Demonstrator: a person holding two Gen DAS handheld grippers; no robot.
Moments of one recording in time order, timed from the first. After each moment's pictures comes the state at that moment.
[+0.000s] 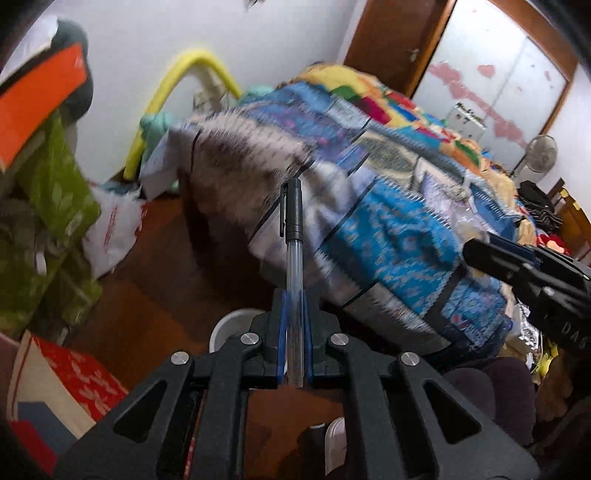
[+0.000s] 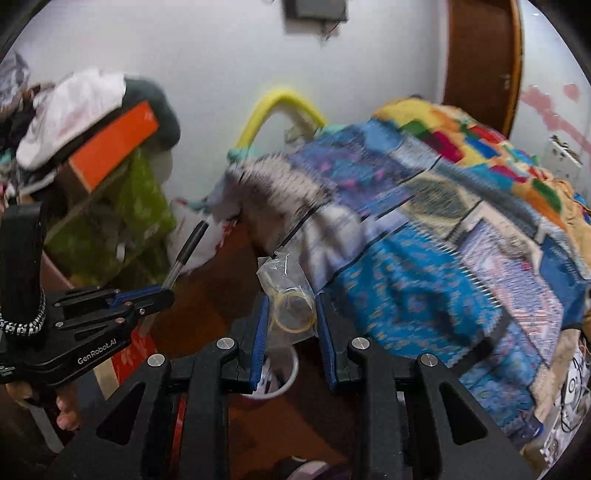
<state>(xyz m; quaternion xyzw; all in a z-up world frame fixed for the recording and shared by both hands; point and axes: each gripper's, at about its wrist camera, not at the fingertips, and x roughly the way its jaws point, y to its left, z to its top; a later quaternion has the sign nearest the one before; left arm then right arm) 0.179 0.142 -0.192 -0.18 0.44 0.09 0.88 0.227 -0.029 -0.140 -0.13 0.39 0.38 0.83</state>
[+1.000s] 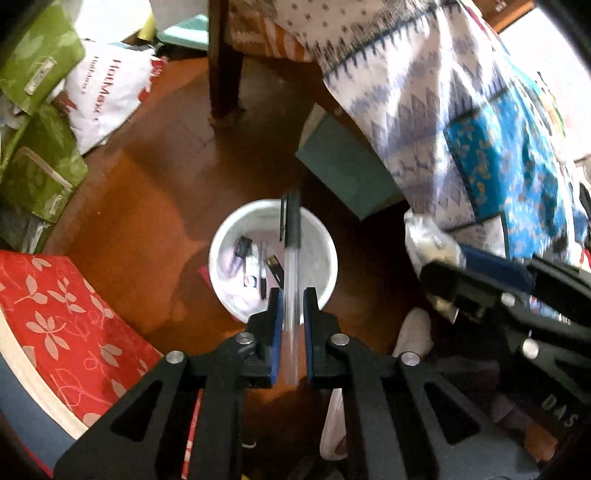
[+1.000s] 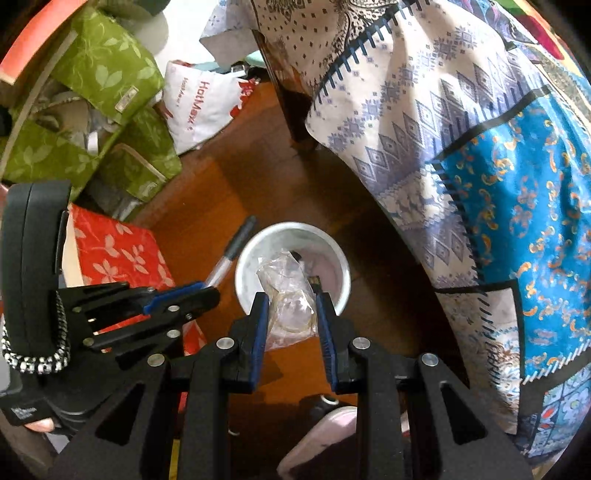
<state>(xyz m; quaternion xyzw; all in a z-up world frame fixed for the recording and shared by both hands) 0.218 0.184 -0.379 -0.27 0.60 0.13 0.74 0.264 0.074 -0.320 -0.19 0.60 0.40 0.67</state>
